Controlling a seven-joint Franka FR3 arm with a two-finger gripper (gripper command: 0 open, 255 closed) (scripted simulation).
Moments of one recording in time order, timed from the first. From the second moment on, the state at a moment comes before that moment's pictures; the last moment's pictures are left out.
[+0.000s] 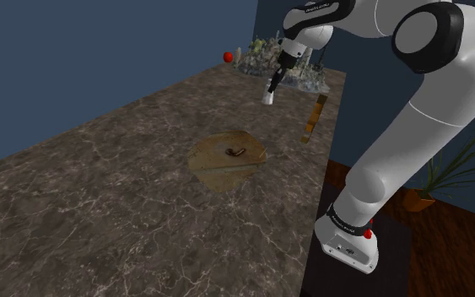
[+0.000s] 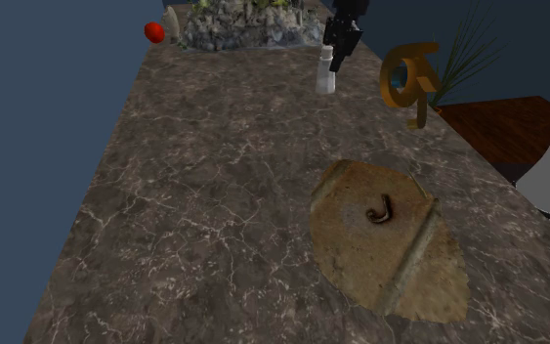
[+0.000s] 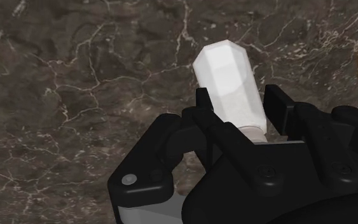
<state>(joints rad) -0.26 -0.07 -0.29 -2.02 0.27 2.03 -0.92</state>
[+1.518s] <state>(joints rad) -0.26 -0.02 -0.29 -2.13 0.31 2.17 -0.97</state>
